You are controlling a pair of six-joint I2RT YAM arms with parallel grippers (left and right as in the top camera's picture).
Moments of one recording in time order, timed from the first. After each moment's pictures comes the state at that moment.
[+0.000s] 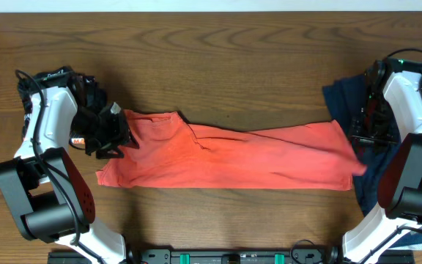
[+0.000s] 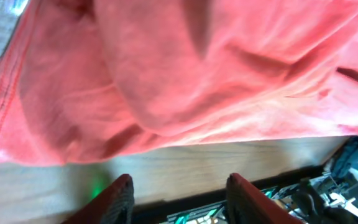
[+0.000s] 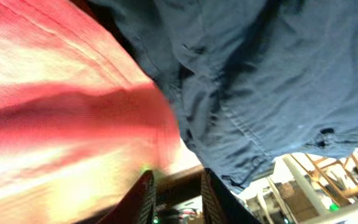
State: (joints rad) left arm 0.25 1.83 1.33 -1.38 0.41 0.01; right arm -0.19 1.92 1.46 -1.49 0.22 0.22
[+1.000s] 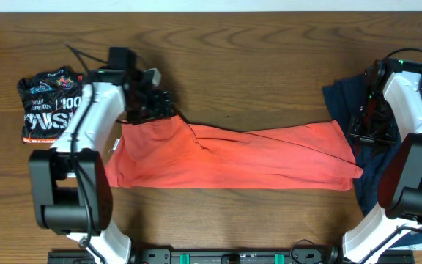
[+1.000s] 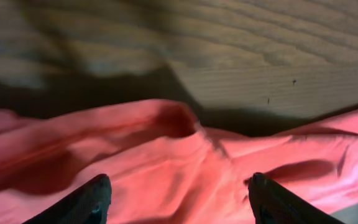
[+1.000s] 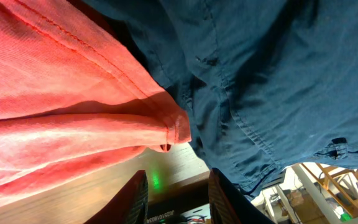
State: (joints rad) left arm -0.08 1.84 1.33 -0.86 0.39 -0.14; right arm -0.19 1.92 1.46 -1.46 0.19 0.22
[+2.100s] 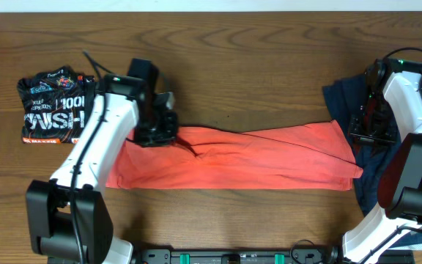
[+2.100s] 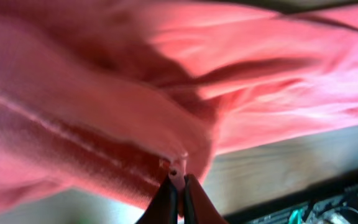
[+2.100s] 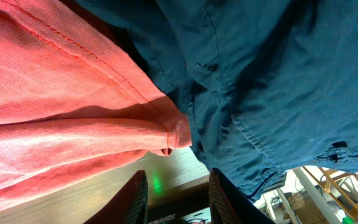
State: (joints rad) left arm -0.22 1.67 1.31 -1.18 0.34 -0.20; right arm -0.19 1.92 1.46 -1.45 0.19 0.22
